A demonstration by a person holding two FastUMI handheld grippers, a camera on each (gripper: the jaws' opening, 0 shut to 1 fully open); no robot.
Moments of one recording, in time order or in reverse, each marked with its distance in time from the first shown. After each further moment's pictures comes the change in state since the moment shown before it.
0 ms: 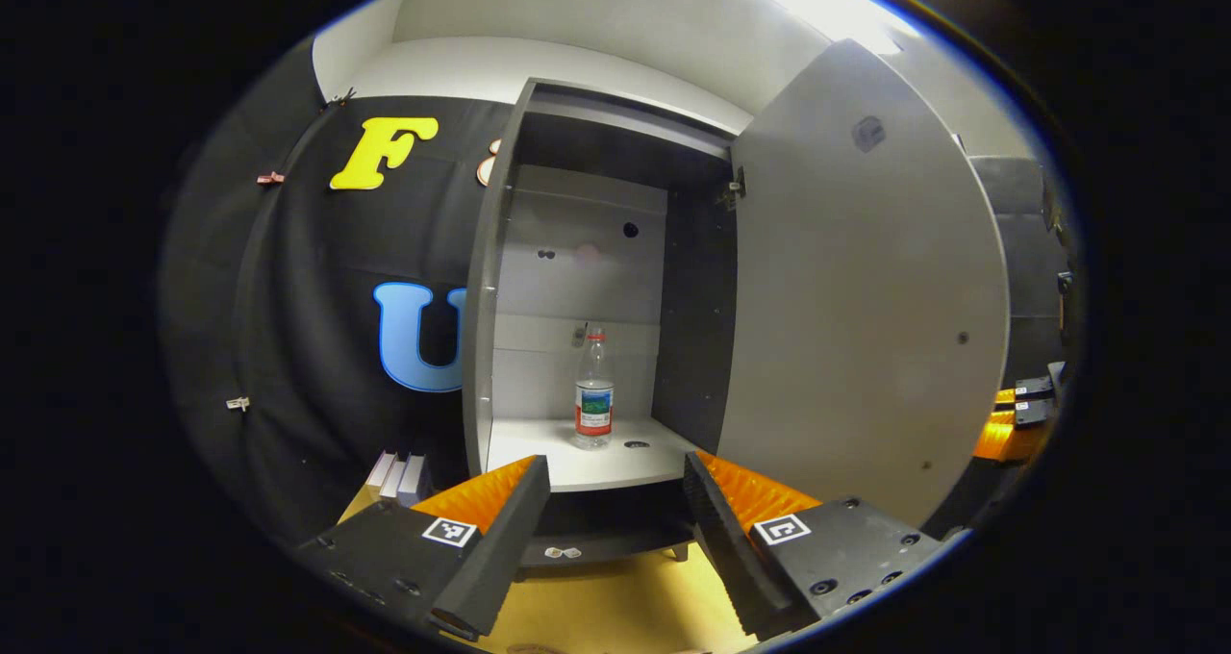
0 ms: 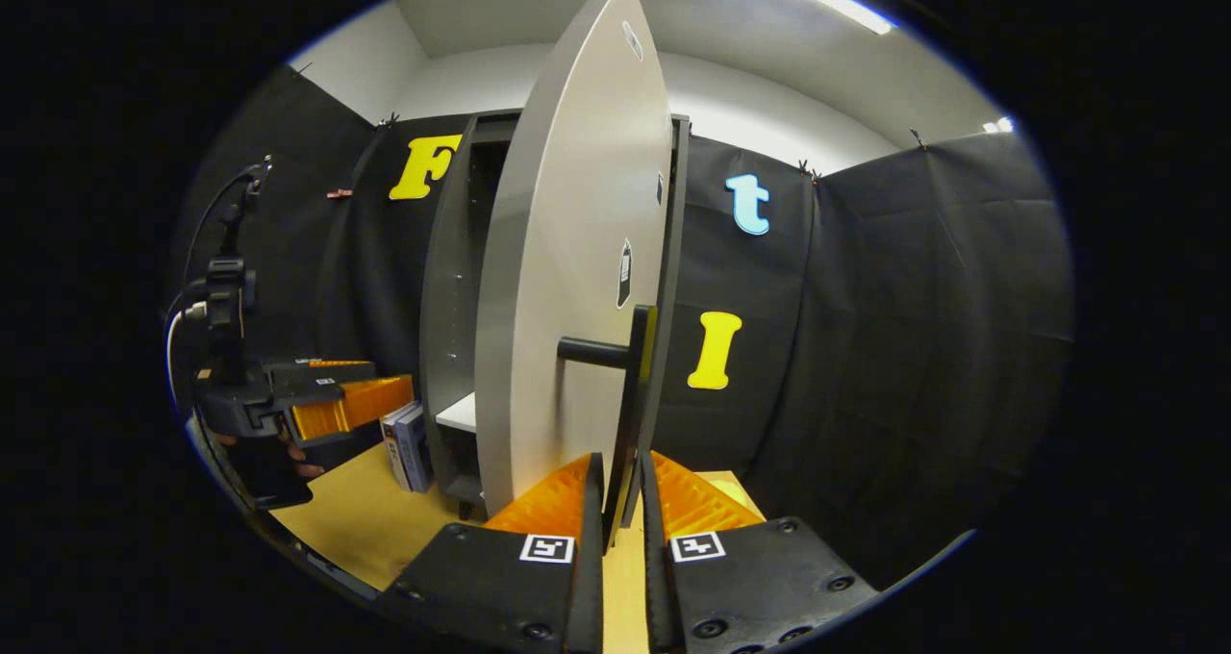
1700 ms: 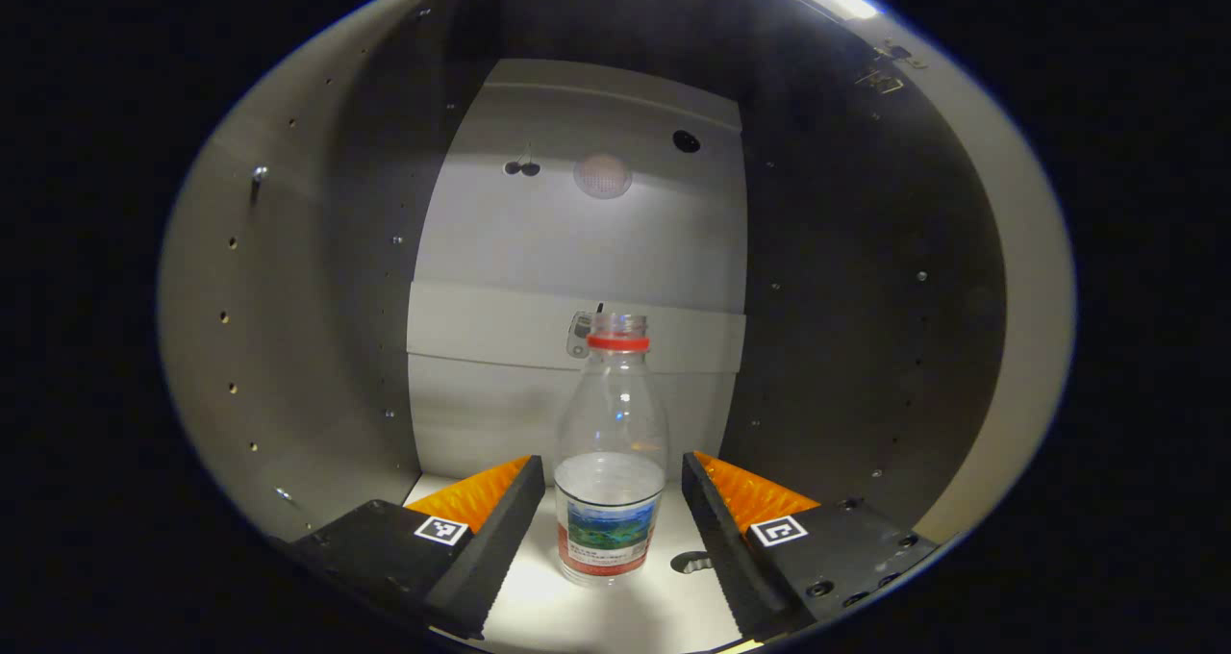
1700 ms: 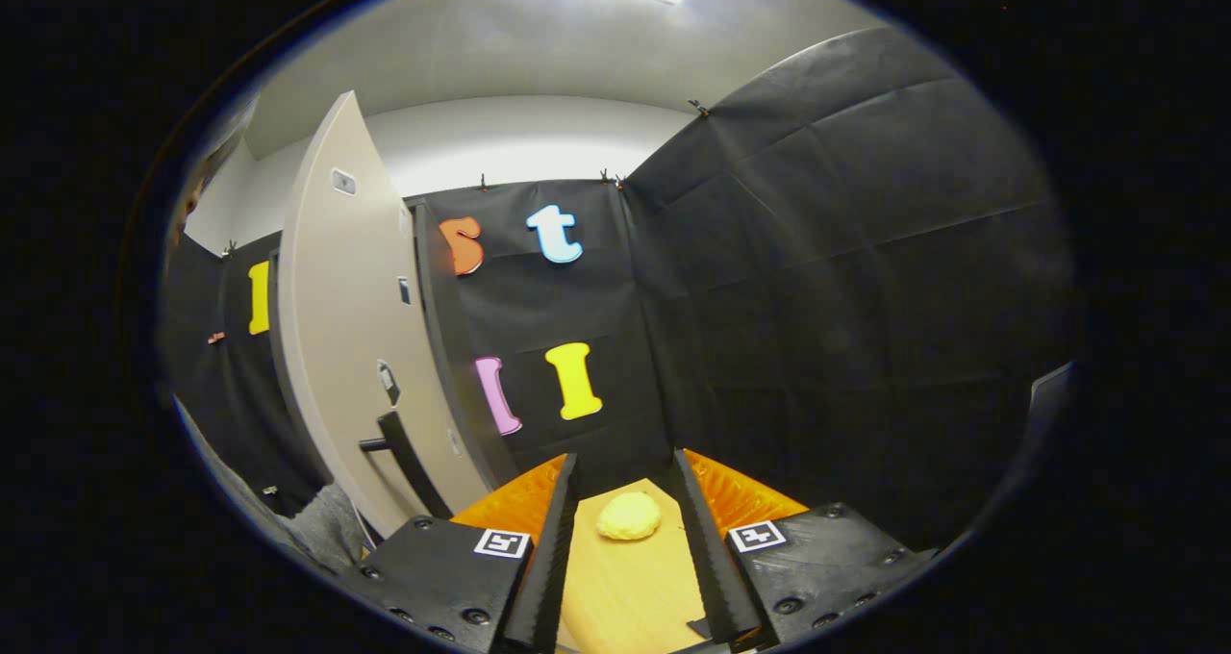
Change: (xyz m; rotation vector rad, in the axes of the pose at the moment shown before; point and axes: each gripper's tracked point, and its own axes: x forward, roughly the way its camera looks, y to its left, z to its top) left arm 0.343 0.045 -0.030 -0.037 0.043 0.076; right arm -0.074 -0.222 0.007 0.361 -0.122 -0.424
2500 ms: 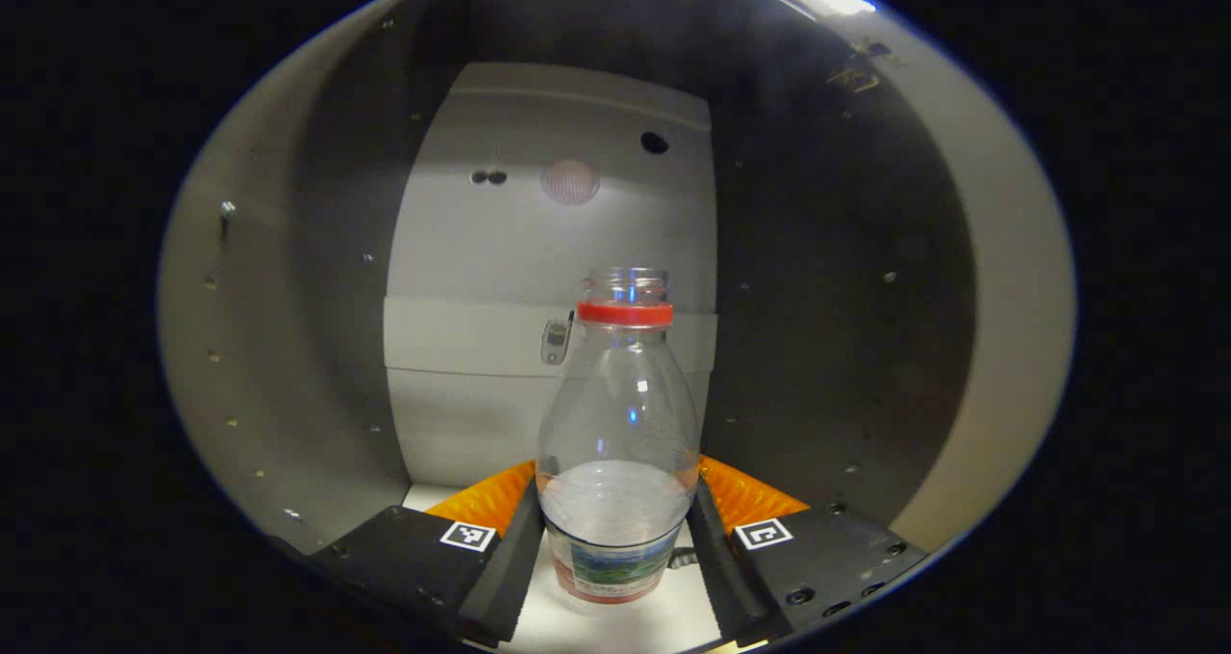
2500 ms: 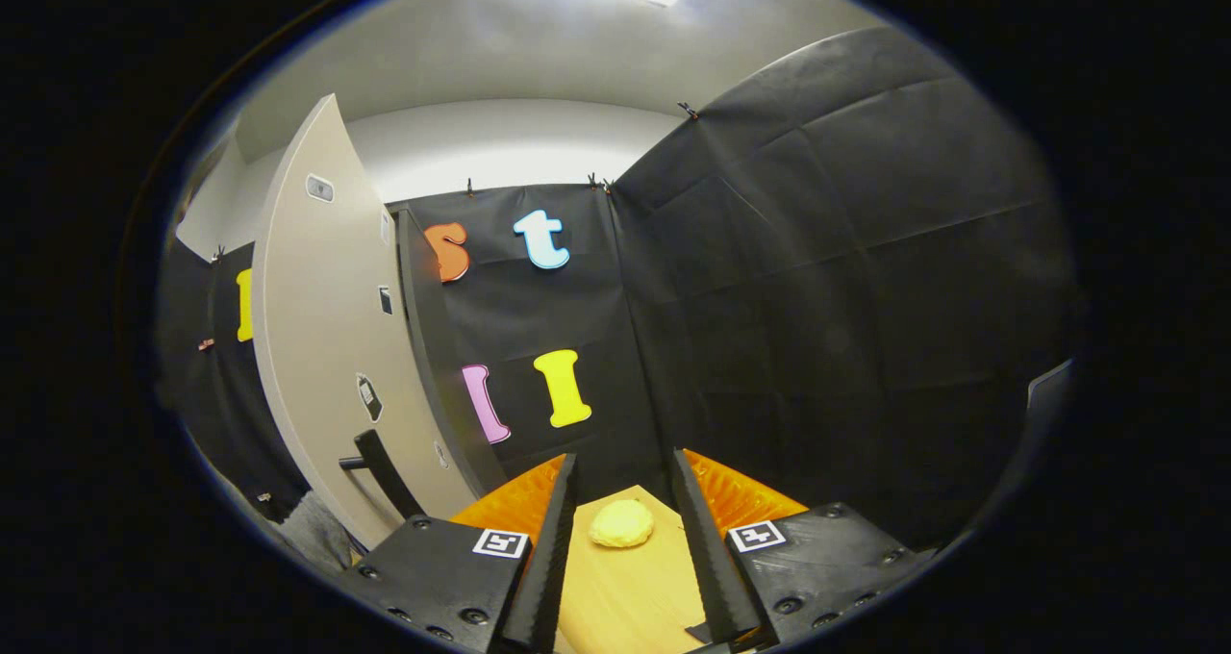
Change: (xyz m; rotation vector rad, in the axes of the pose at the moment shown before) left arm -0.045 -0.018 0.023 0.049 -0.016 -0.107; right arm 0.002 0.013 0.005 0.006 -0.014 0.017
